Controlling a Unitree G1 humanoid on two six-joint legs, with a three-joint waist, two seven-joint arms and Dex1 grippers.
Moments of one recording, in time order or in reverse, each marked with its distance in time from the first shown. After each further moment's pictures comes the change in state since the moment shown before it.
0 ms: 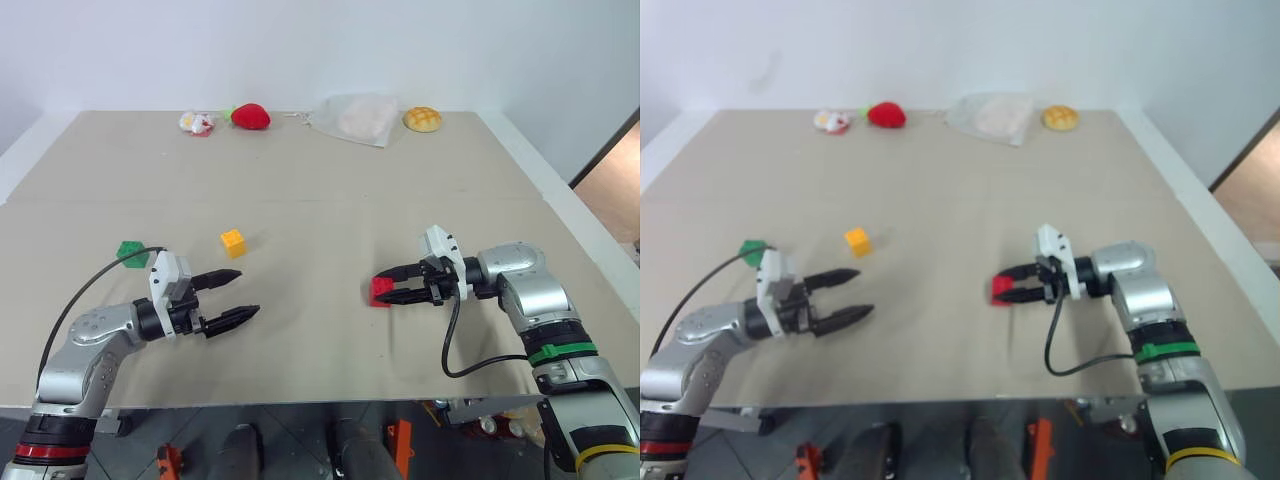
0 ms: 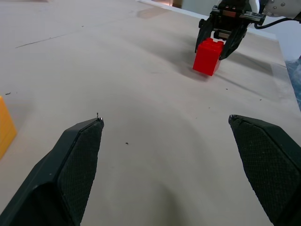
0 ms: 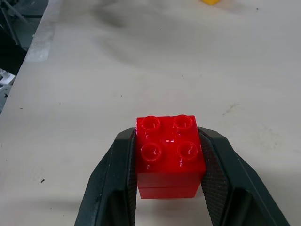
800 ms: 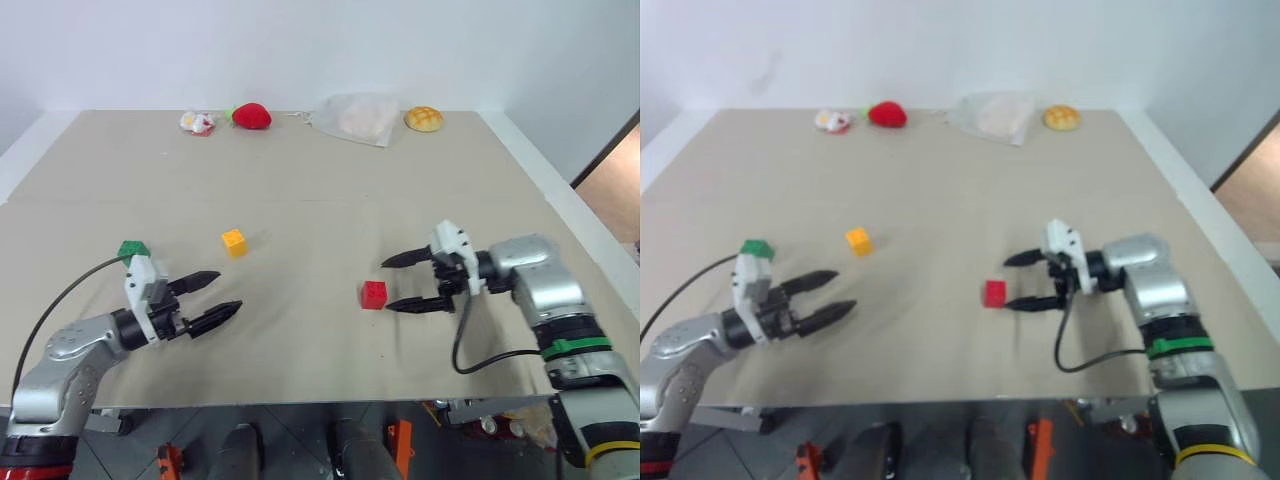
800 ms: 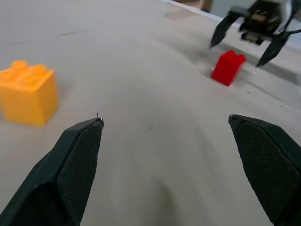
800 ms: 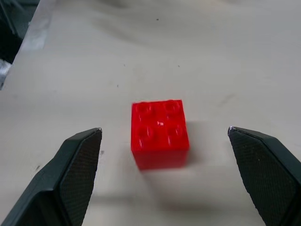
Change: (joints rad) left arm 0.127 0.025 0.134 -0.071 -0.083 0.075 0.087; right arm -0.028 -0.106 -0.006 -0.015 0.017 -0.026 0.030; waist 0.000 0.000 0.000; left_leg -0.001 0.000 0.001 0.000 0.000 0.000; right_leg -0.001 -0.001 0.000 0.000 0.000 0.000
